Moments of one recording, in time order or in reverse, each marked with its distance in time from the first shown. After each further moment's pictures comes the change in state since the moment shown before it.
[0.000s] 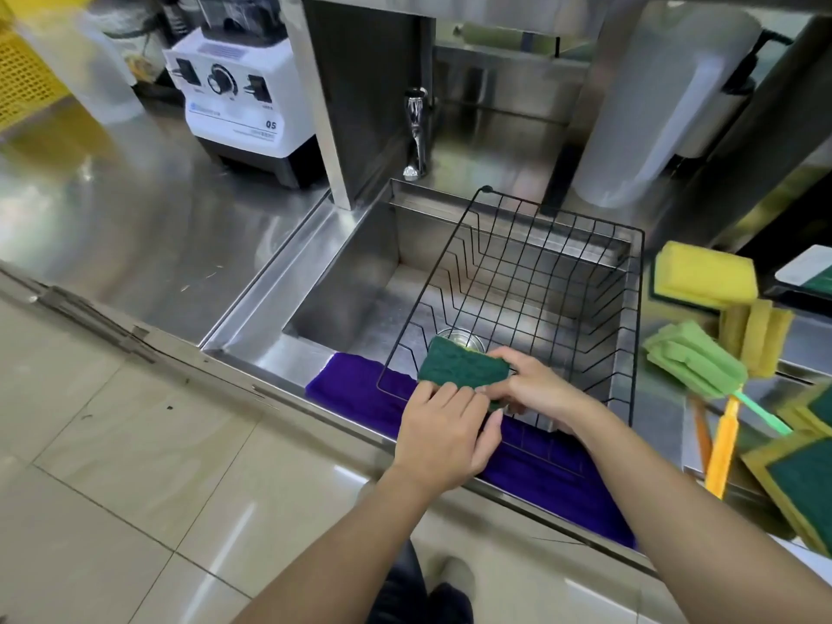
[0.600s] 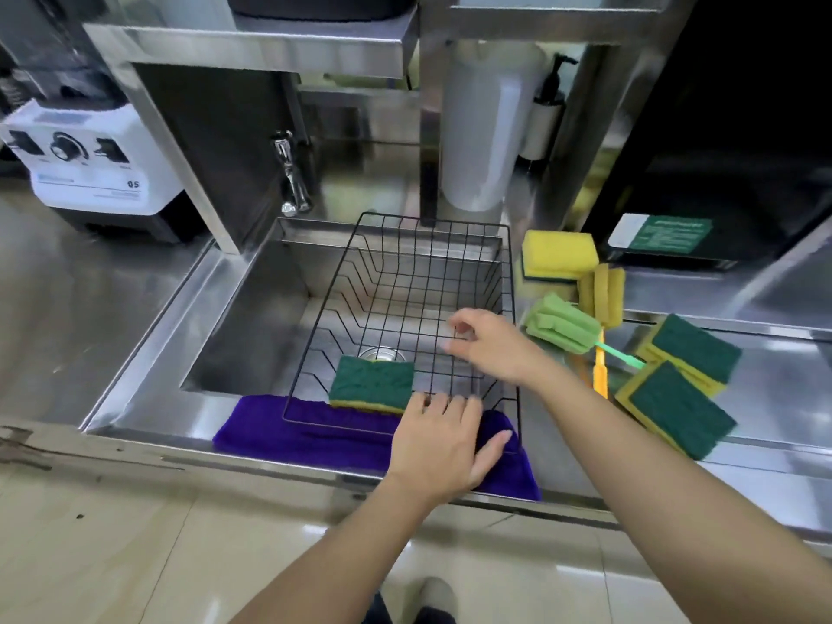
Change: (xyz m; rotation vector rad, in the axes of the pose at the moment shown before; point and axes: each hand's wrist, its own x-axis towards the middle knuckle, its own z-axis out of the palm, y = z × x) left_hand 0.026 0.070 0.009 -0.036 -0.208 0.215; right_hand -0.054 -0.007 -0.056 -0.396 0.397 -0.184
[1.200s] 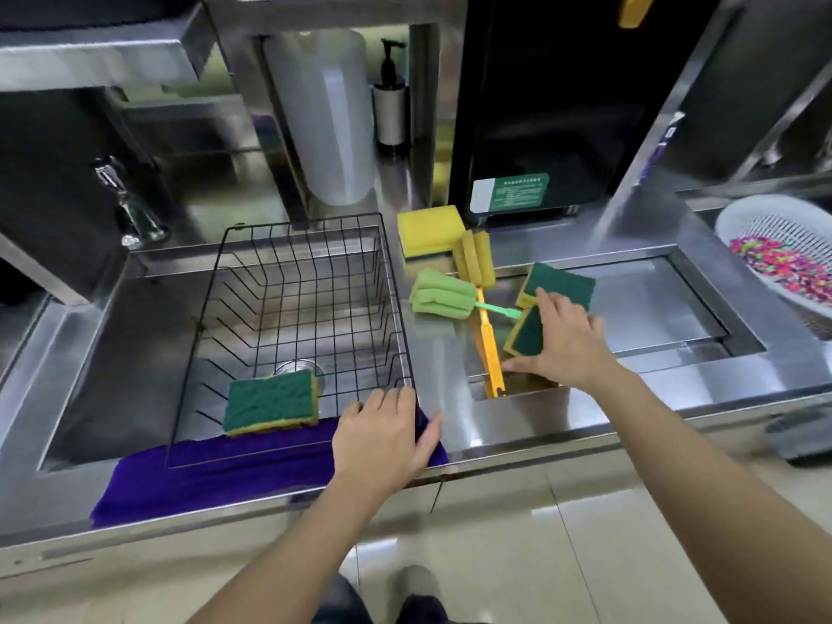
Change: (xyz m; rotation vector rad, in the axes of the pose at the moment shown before) left_hand 0.010 0.035 0.008 -0.059 -0.013 0.048; right_hand -0.116 0.148 -0.053 -0.447 0.308 0.476
